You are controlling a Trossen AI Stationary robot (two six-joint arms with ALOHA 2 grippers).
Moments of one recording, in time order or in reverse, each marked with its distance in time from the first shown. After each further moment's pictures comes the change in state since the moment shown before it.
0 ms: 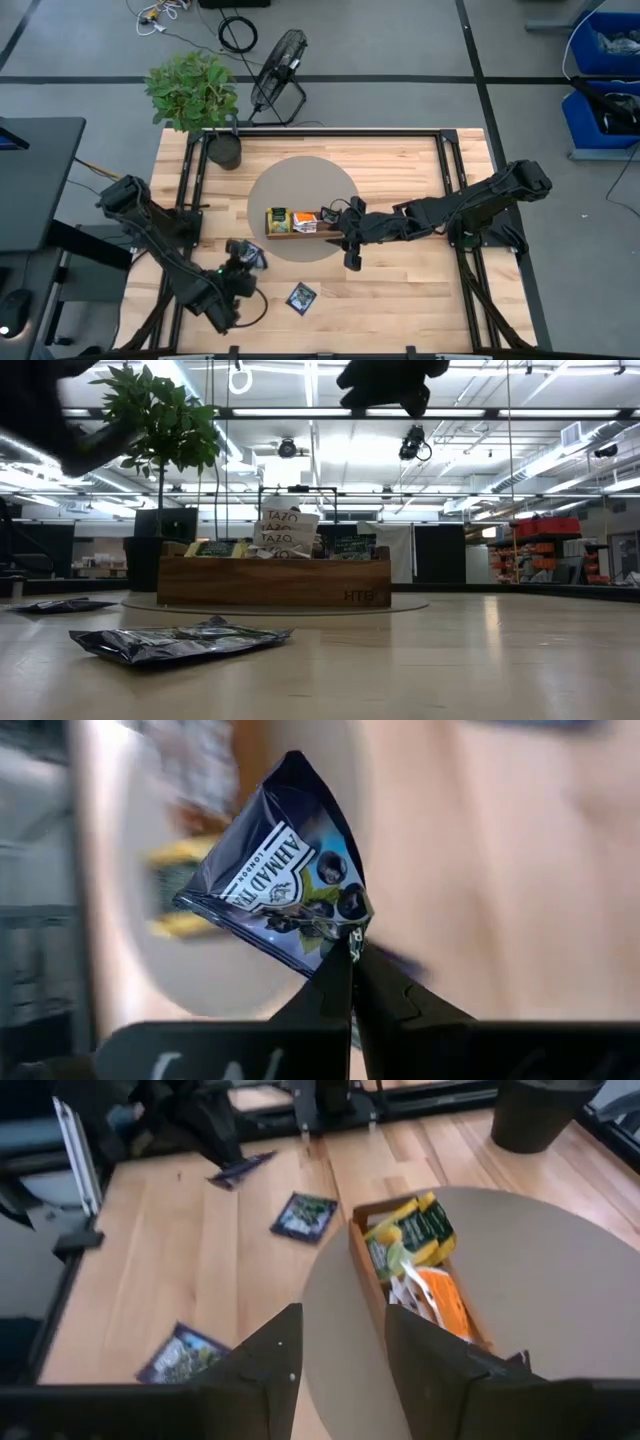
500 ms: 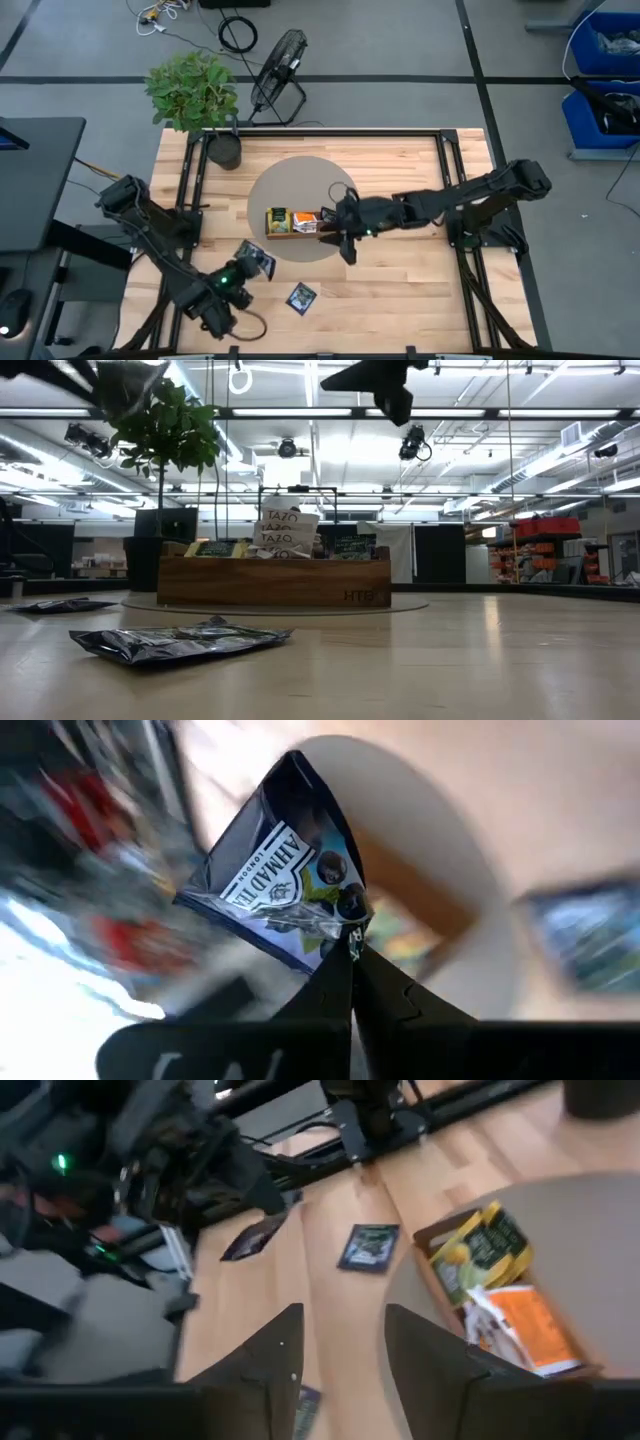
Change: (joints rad) left arm -0.025 0.000 0.027 0.009 -0.286 0.886; right arm -0.077 0.000 0.000 0.131 -0.213 0.180
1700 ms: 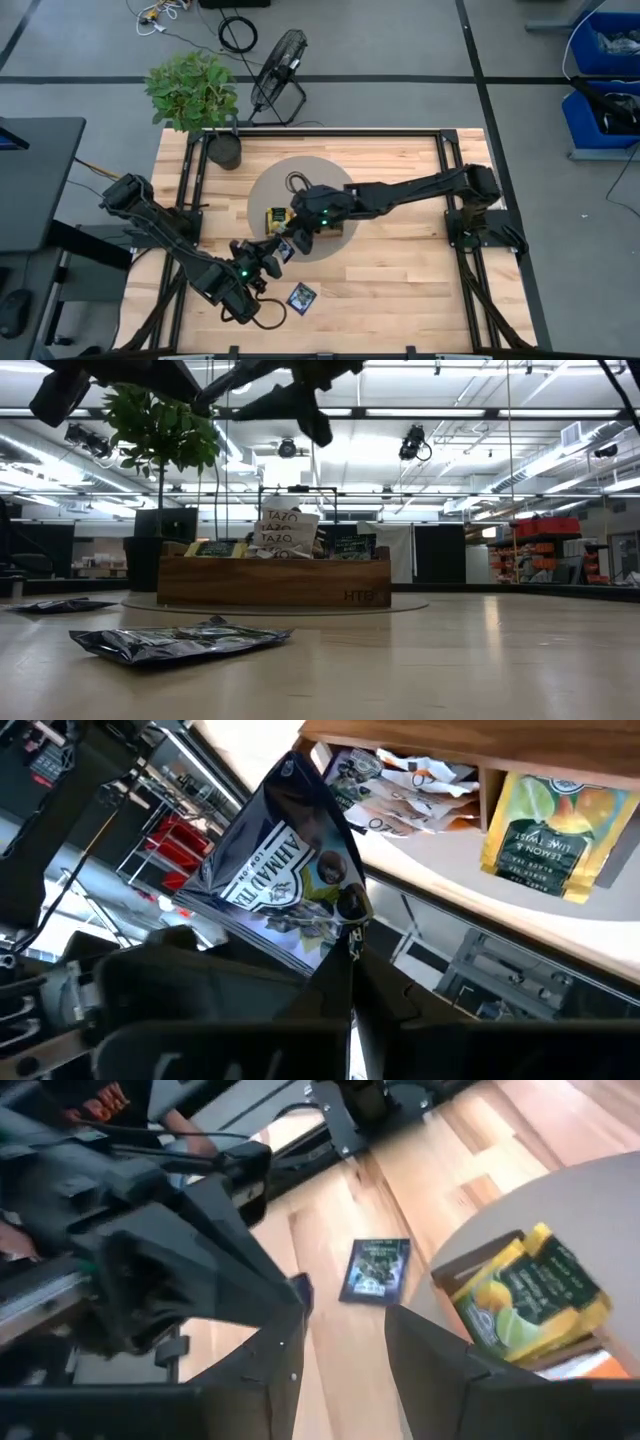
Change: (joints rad) left arm 0.155 0.002 0.001 0.199 -0.210 0.790; right arm -0.113 0.382 0.451 -0.177 -0.148 0.093
